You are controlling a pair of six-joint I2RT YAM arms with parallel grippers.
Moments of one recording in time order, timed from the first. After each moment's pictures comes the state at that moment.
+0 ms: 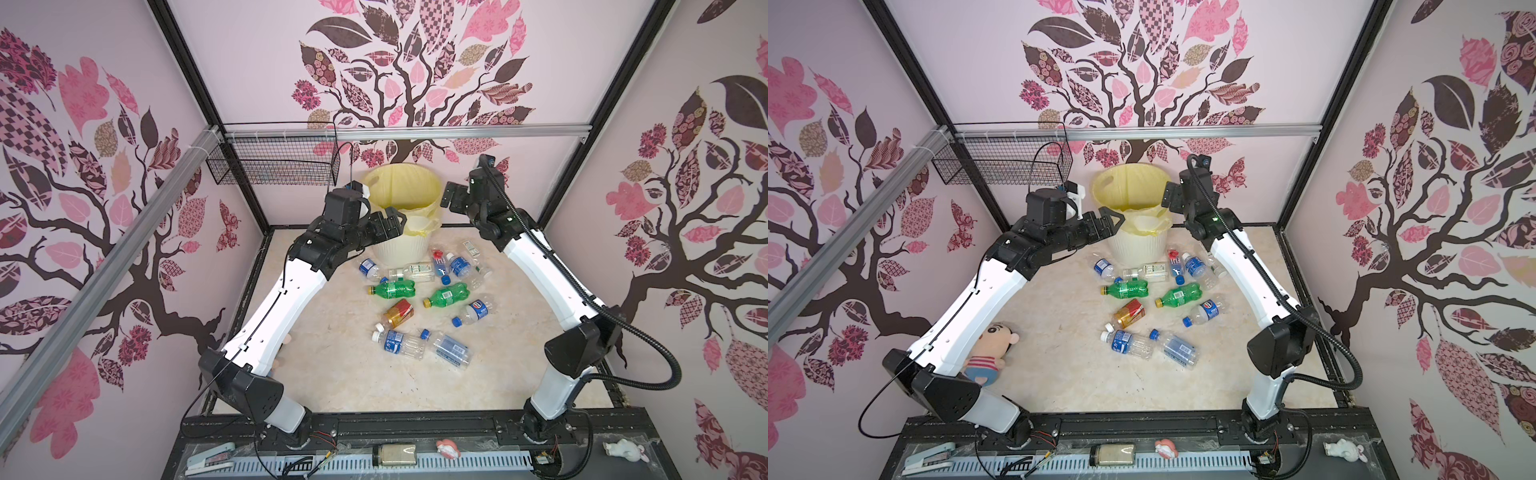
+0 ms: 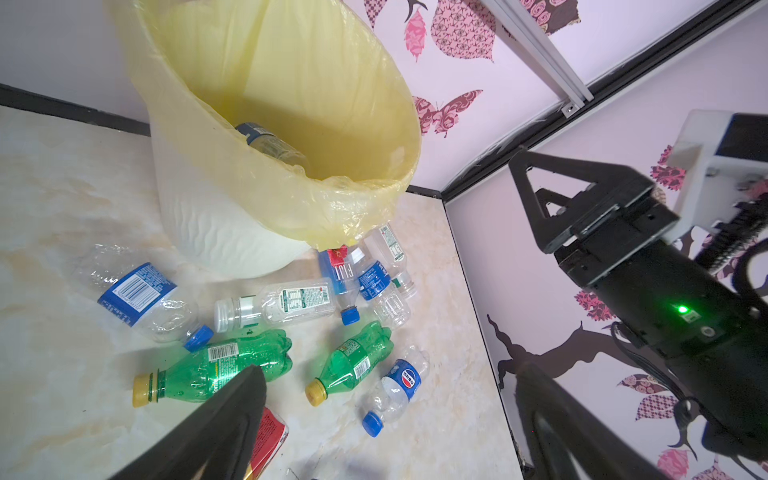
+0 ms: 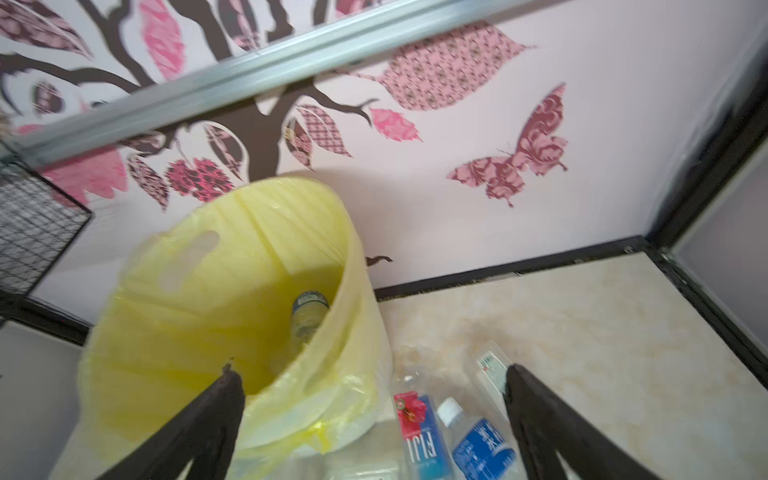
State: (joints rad) left arm -0.50 1.53 1.74 -0.64 0.16 -0.65; right arm 0.39 1.74 1.89 -0.54 0.37 0.42
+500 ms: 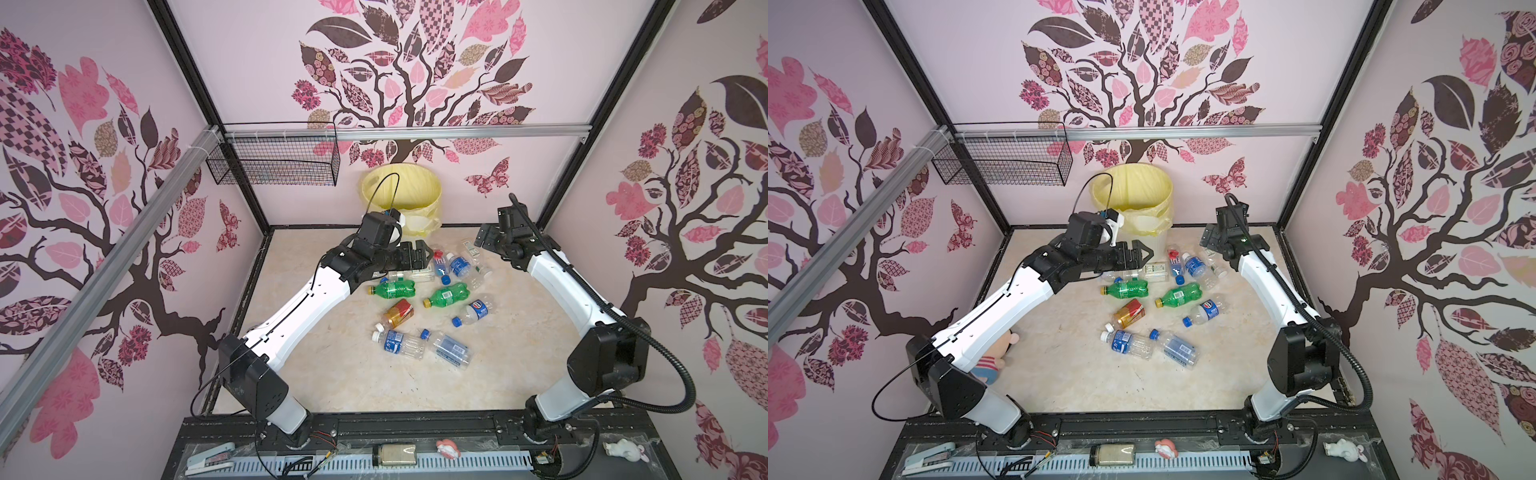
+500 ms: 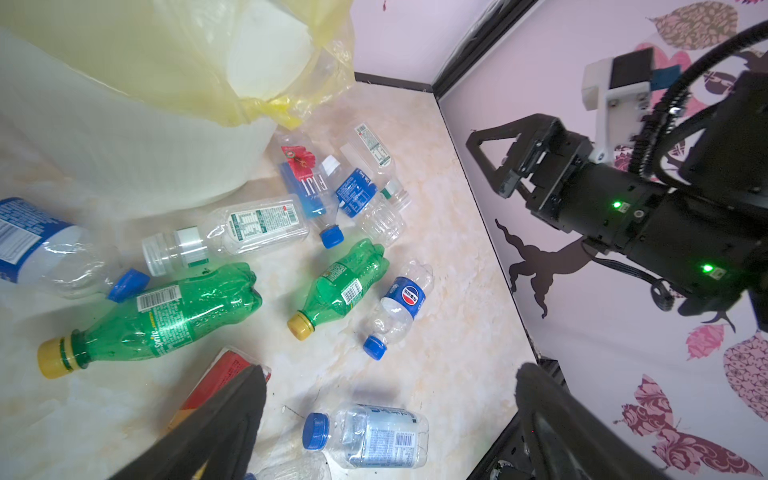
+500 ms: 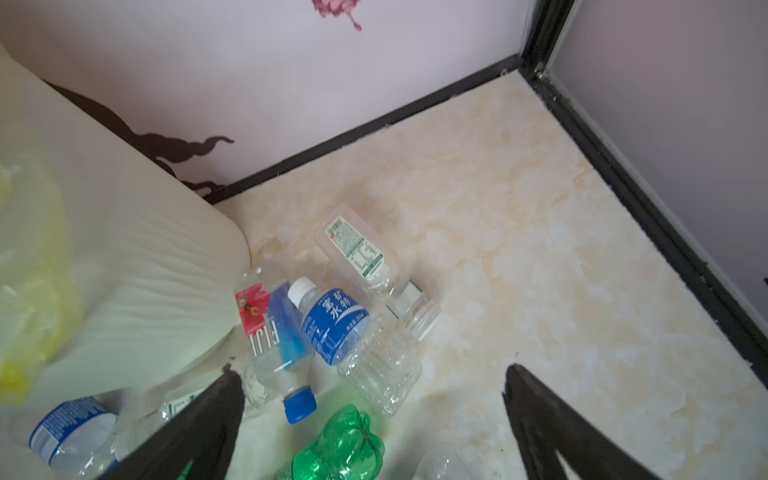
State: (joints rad) left arm -0.64 1.58 1.60 -0.61 0.22 -0.57; right arm 0.20 1.60 1.44 -0.60 0.24 0.50
